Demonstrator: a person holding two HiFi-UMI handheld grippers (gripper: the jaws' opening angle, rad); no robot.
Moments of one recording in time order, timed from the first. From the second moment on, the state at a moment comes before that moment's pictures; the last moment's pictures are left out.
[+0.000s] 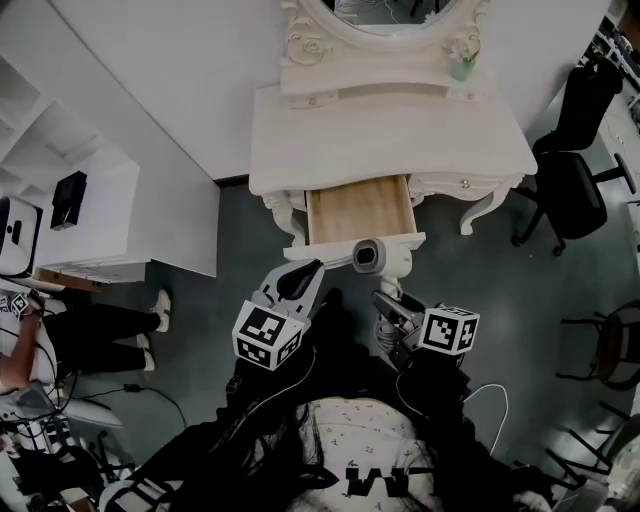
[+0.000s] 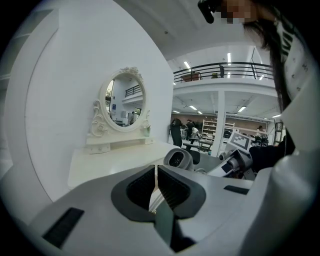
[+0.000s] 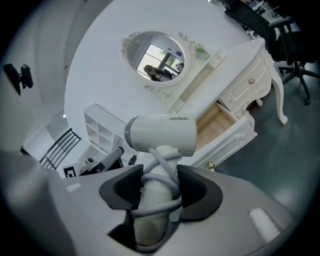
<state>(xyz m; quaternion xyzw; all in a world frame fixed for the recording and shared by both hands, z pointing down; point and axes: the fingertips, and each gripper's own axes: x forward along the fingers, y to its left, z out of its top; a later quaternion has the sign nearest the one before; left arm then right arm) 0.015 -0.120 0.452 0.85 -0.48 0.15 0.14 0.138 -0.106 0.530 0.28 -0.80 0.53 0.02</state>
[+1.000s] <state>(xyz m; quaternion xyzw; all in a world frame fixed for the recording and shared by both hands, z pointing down) -0.044 -0.218 0.462 0.88 -0.44 0.12 0.17 0.085 -0.233 0.628 0.31 -0.76 0.53 0.22</state>
